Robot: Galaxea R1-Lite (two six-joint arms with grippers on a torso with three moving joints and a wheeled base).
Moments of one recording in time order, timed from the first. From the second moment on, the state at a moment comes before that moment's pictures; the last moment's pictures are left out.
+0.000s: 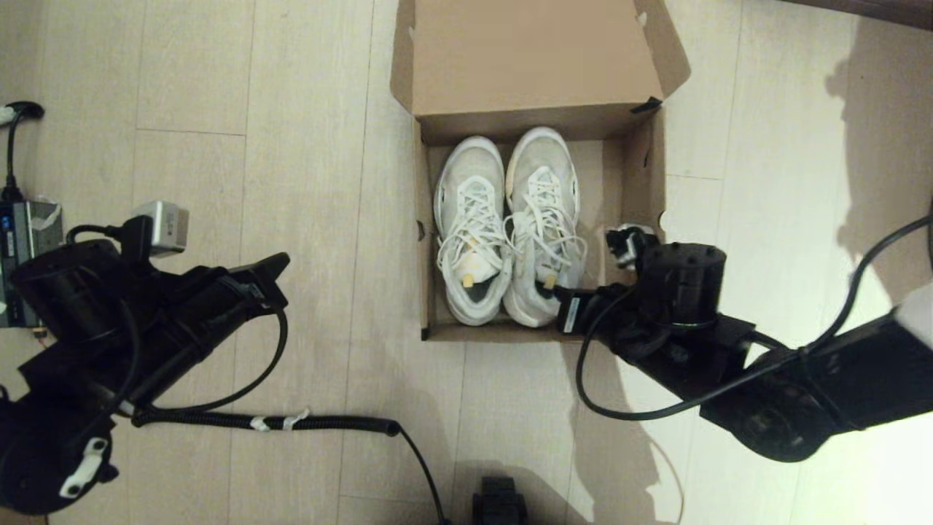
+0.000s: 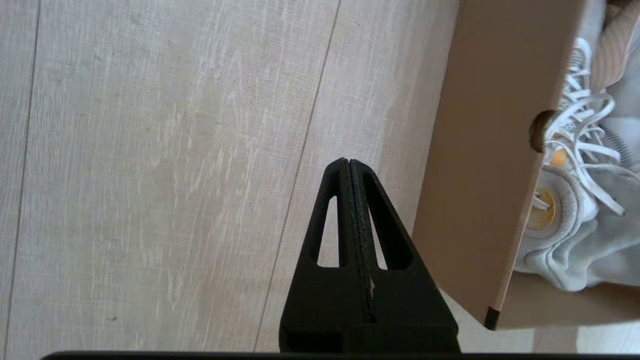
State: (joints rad) left arm -0.16 1.67 -0.55 -1.18 -0.06 -0.20; right arm 0.60 1.89 -0.88 -0.86 -0.22 0.31
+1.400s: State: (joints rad) left arm -0.21 1.62 -0.55 -1.18 -0.07 -0.25; right arm 0.17 1.39 -0.92 -0.31 -0.18 0.26
